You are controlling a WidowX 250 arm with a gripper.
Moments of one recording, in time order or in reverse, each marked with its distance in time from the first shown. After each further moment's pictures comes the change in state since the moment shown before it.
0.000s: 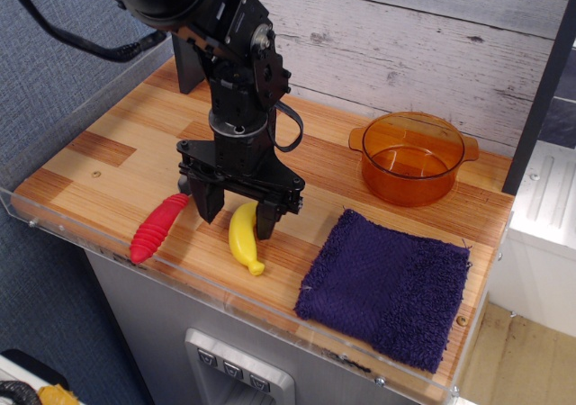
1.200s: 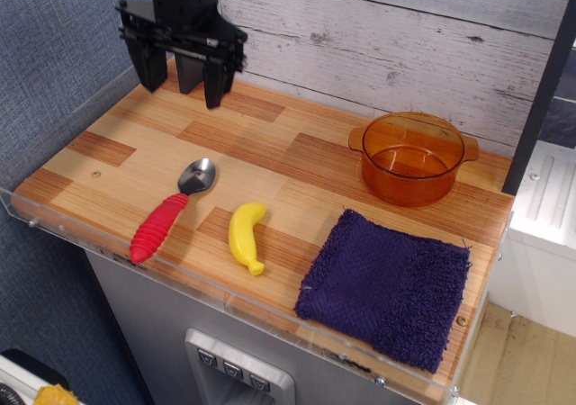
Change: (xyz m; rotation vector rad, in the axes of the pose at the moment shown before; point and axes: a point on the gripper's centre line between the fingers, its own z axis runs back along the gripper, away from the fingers) arm 0.056 0.078 0.072 0.052 -0.040 0.055
